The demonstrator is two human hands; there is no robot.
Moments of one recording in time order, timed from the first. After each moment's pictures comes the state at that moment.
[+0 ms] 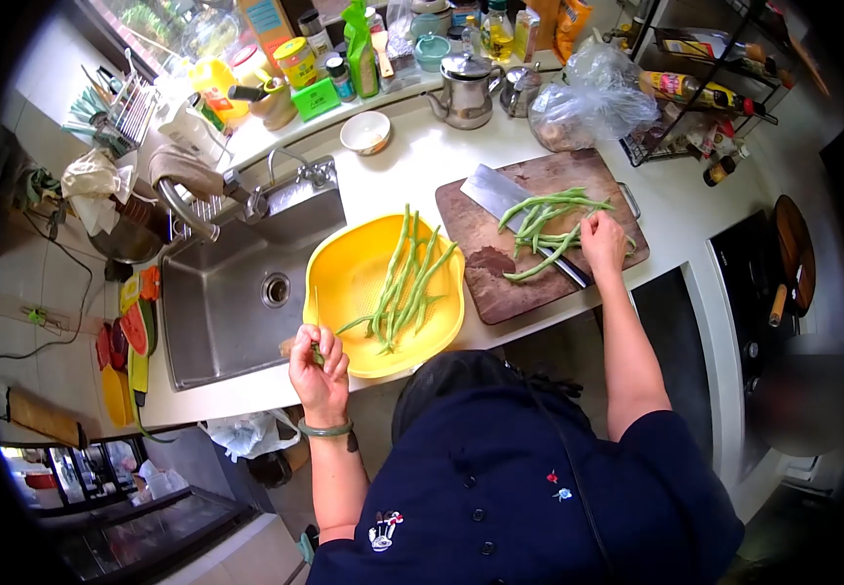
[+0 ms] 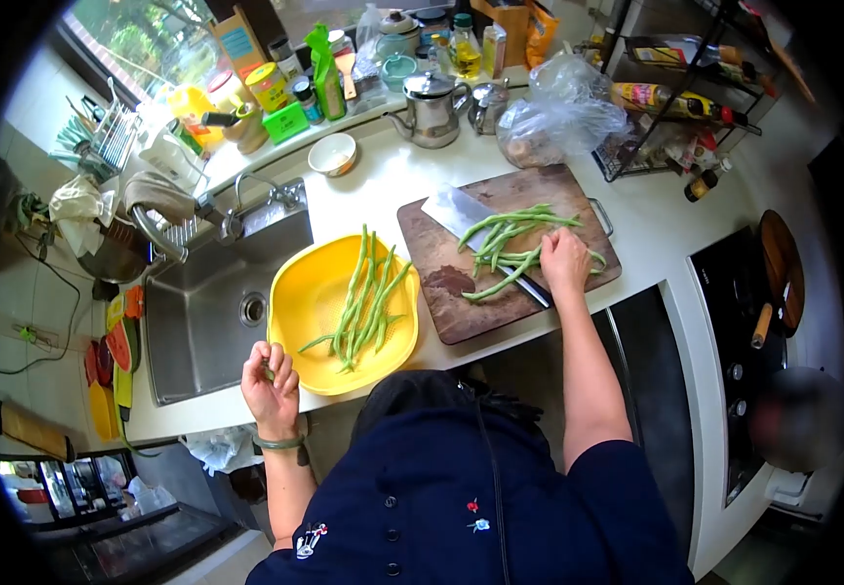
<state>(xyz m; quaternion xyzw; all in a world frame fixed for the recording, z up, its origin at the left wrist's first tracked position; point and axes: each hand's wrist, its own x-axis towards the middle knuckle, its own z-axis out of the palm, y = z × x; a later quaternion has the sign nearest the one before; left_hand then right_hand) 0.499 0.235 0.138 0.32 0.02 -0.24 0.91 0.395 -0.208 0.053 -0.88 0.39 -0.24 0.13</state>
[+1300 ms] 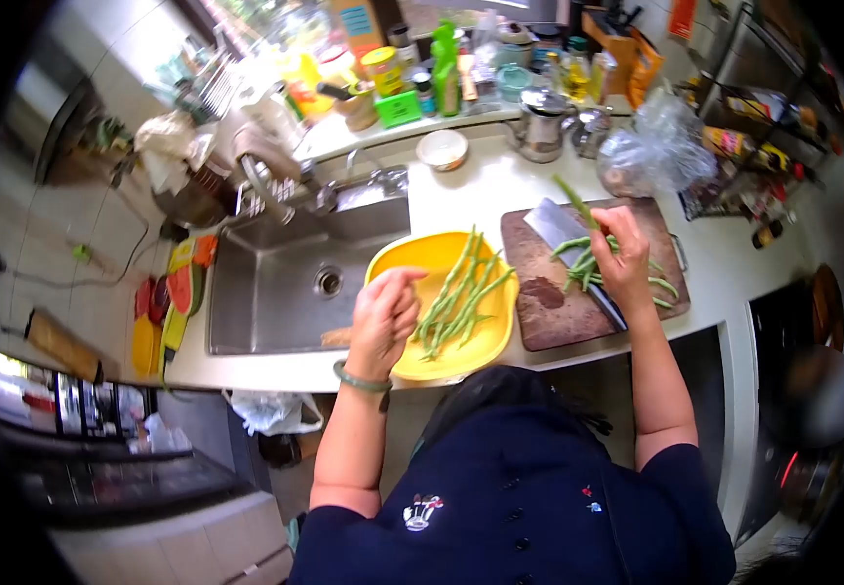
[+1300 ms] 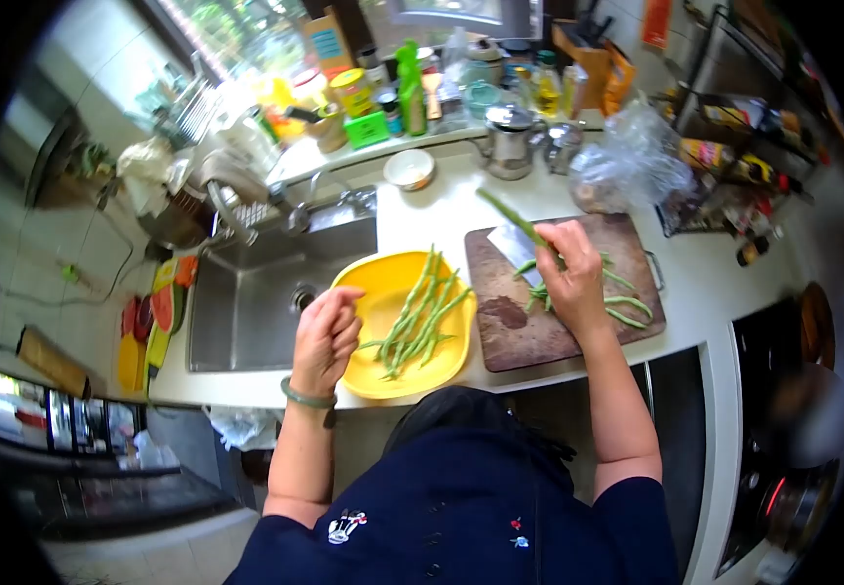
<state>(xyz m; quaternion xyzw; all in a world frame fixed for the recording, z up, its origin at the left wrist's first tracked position) 0.527 0.188 0.196 0.45 -0.08 -0.32 0.83 0.443 -0.126 0.188 -0.84 0.01 -0.40 0.36</state>
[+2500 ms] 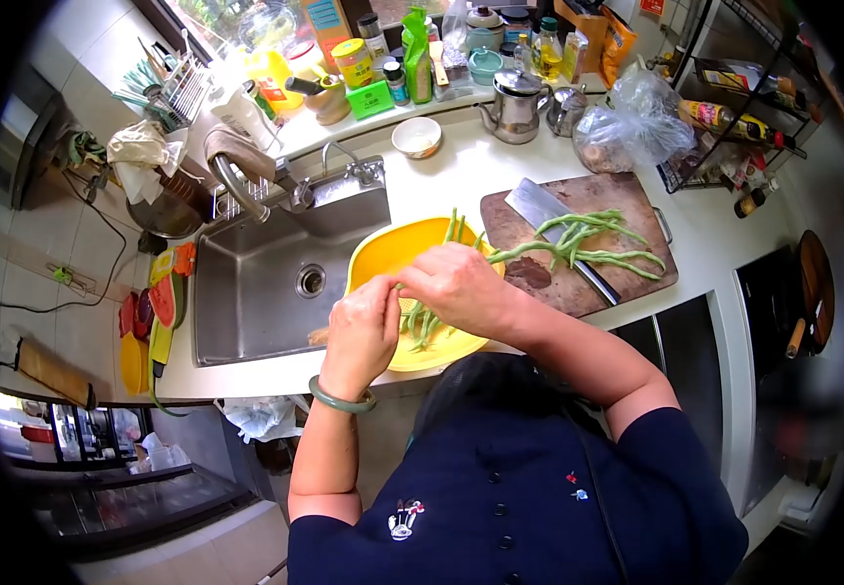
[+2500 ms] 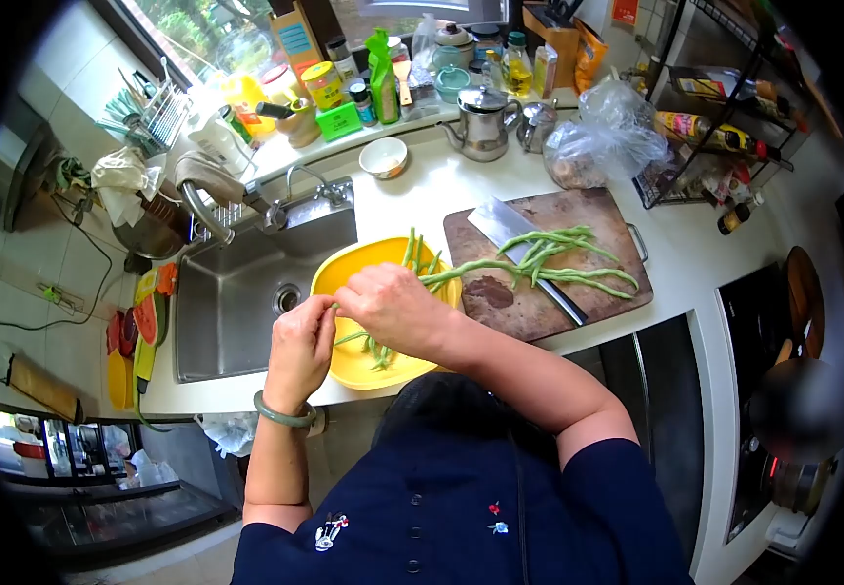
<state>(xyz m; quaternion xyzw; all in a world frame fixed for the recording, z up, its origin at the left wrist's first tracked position) 0.509 0.192 0.229 0.87 -0.36 0.06 0.33 0.486 0.024 0.197 -0.88 -0.26 -0.30 0.25</state>
